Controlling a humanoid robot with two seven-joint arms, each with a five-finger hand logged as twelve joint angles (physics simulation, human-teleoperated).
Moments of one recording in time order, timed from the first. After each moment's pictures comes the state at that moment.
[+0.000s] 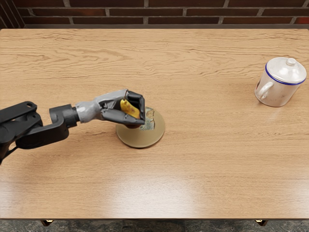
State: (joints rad) left arm -0.89 0.40 -0.22 -0.90 0.69 -0.60 -0.61; right arm -0.06 0.00 0.02 0.04 -0.19 -0.03 -0.35
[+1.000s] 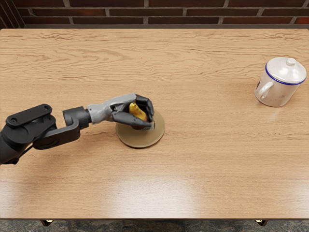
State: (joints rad) left arm -0.91 0.28 -0.16 -0.74 0.72 -0.51 -0.61; right arm -0.06 0.00 0.02 0.04 -0.19 -0.03 -0.35
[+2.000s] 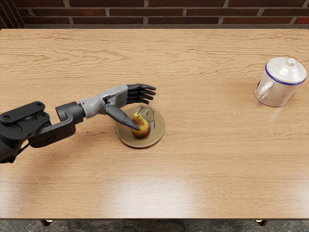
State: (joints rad) left arm -0.92 0.31 -0.17 -0.72 0.63 -0.49 -0.61; right arm -0.06 0.00 0.02 0.04 -0.19 -0.03 -0.35
